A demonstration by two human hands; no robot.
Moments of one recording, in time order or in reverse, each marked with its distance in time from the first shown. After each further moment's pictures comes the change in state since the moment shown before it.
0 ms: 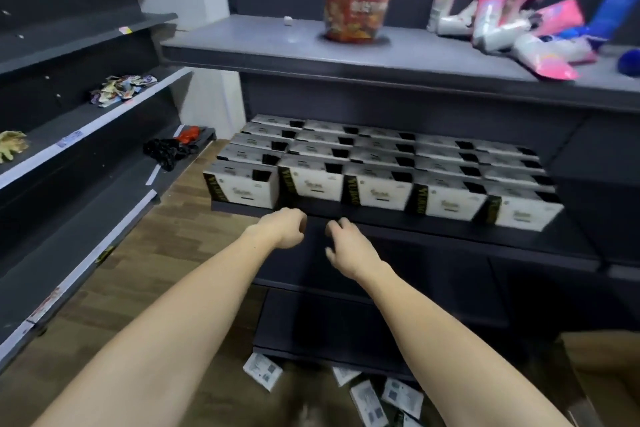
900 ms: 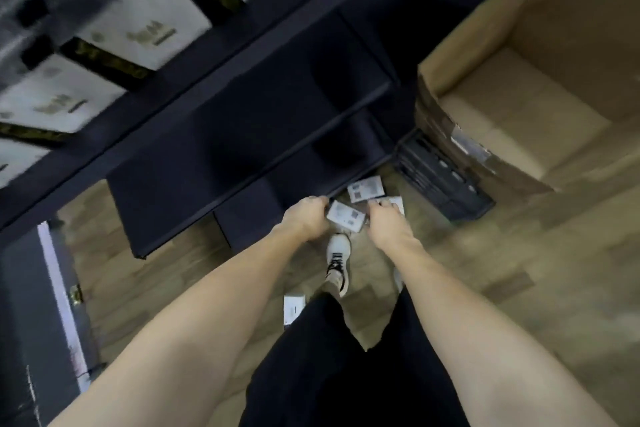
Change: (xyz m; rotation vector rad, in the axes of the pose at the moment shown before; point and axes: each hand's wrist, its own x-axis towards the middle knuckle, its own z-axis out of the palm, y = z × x) left_hand 0.051 0.278 0.333 0.285 -0.552 0.361; right_hand -0.282 0.277 0.200 0.497 -0.275 0.929
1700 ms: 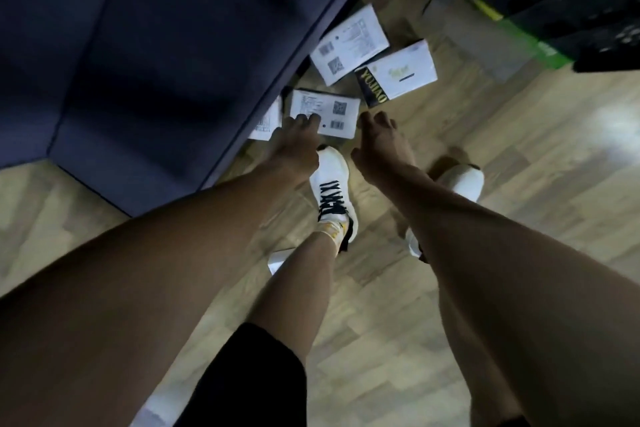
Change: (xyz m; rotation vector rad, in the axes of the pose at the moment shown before) left_hand 0.365 -0.144 0.321 0.305 -0.132 0.216; right_hand 0.289 0.110 0.334 0.236 0.022 0.319
